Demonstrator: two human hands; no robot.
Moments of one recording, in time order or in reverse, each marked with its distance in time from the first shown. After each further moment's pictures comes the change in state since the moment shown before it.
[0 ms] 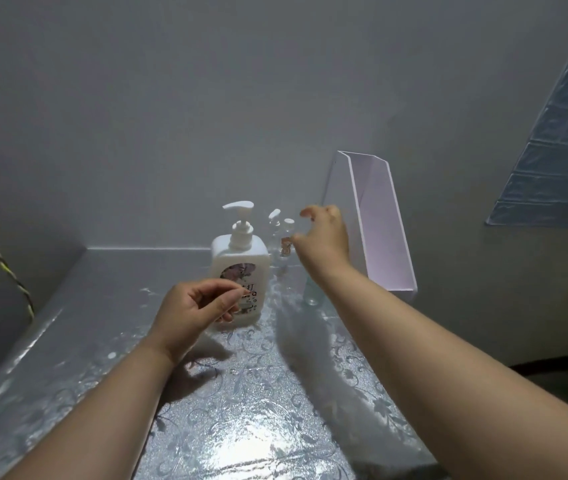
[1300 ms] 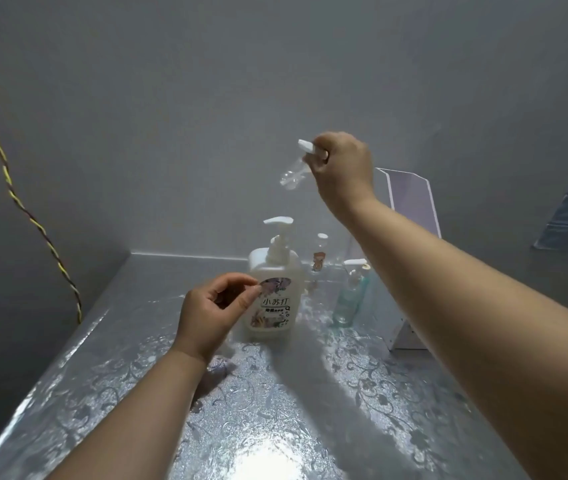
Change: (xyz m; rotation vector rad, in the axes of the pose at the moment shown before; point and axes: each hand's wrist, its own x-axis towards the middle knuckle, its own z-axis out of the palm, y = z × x) left_hand 0.007 -0.010 -0.012 0.064 0.271 0.138; right_hand 0.070 -0.083 -0.027 -0.075 0.270 -0.449
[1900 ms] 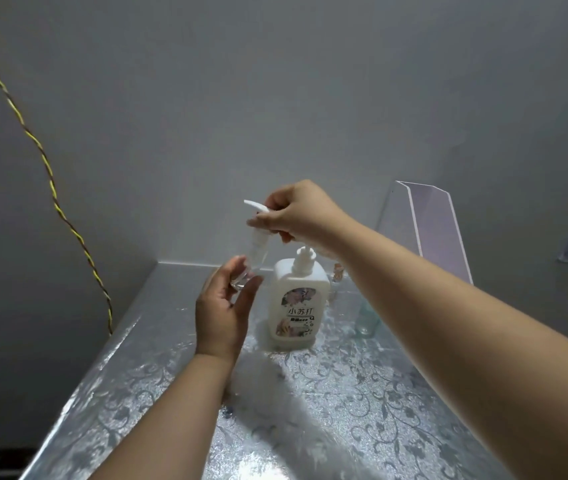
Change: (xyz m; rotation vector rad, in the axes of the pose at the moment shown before) left_hand 0.014 -0.010 -0.009 0.080 0.291 0.127; right_hand -0.048 -0.081 -0.008 0.423 -0.662 0.076
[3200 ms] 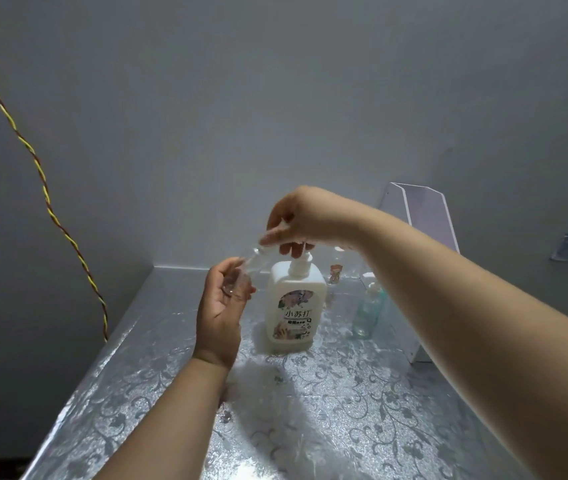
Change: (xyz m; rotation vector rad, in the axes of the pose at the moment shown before) left_hand -0.007 0.019 0.002 -0.284 -0.128 -0.080; right_hand -0.009 -0.003 -0.024 -0.308 -0.232 -0.026
